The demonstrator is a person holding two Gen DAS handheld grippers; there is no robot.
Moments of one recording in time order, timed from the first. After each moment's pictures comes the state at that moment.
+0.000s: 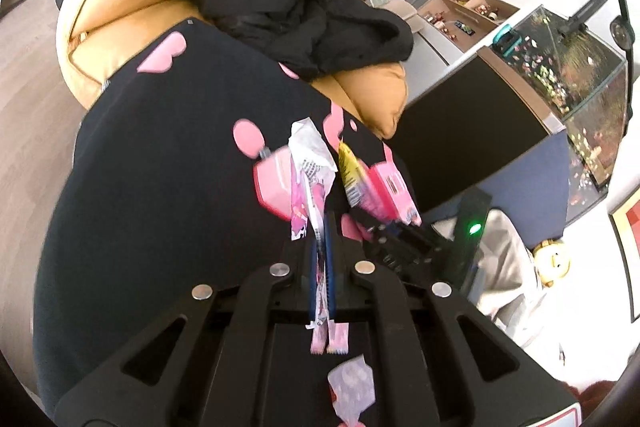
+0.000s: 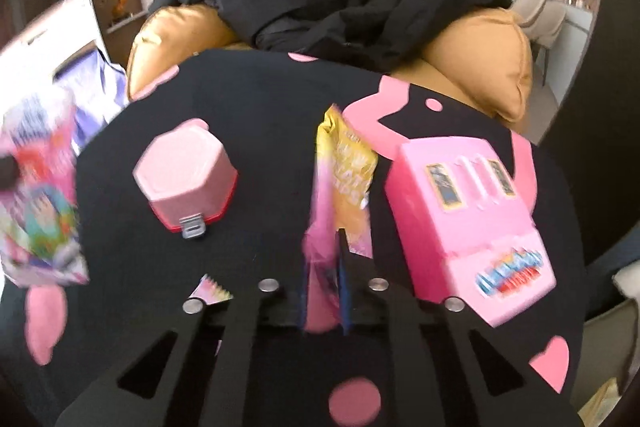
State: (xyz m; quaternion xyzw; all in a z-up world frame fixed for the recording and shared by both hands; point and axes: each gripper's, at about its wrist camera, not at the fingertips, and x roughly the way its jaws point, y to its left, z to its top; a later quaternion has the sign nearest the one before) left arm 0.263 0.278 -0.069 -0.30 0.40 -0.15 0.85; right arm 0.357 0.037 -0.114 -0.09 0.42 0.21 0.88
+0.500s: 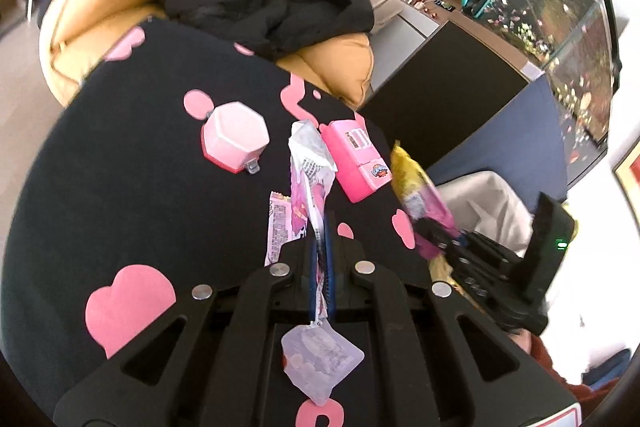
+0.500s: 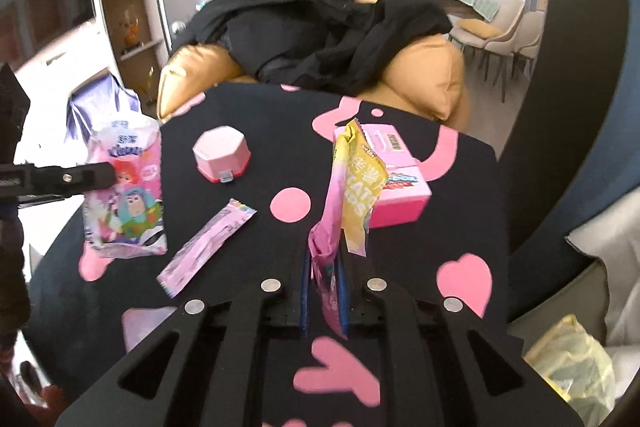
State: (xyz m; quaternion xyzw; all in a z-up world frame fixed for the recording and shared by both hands) left arm 0.213 0.211 -0.053 -0.24 0.39 -0.16 0.88; right arm 0.254 -0.051 -0.055 -0.06 0.37 0.21 0.90
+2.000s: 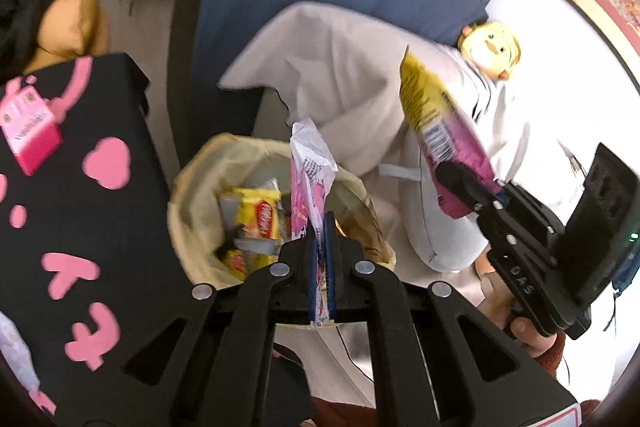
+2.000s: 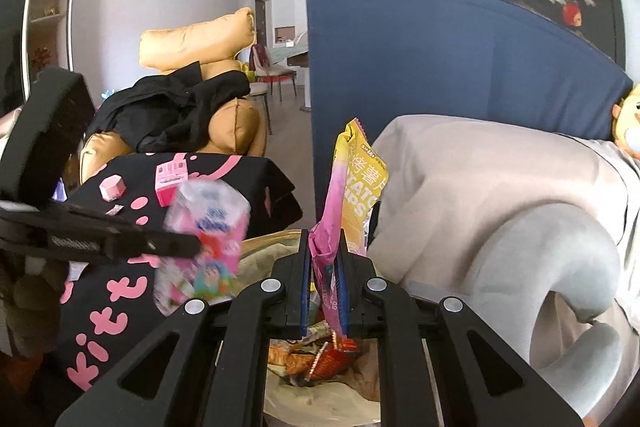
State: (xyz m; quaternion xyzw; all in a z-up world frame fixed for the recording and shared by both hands) left arm 0.173 -0.176 -0.029 -0.04 0.46 -0.38 0.80; right arm 0.071 -0.353 -0.007 0.01 0.26 0.02 0.97
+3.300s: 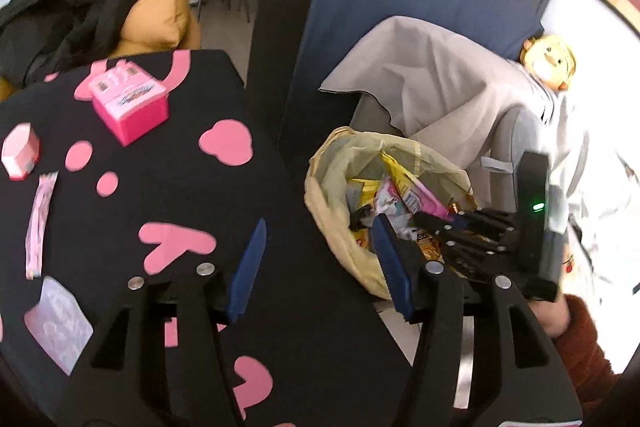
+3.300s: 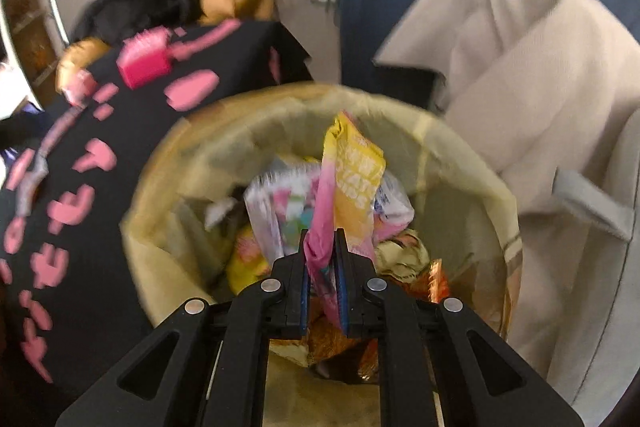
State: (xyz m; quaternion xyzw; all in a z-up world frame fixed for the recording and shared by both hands) left arm 0.169 -0.083 -0.062 -0.02 0.42 -0.26 0.87; right arm 0.154 -0.315 -0.144 0.00 0.45 0.03 0.89
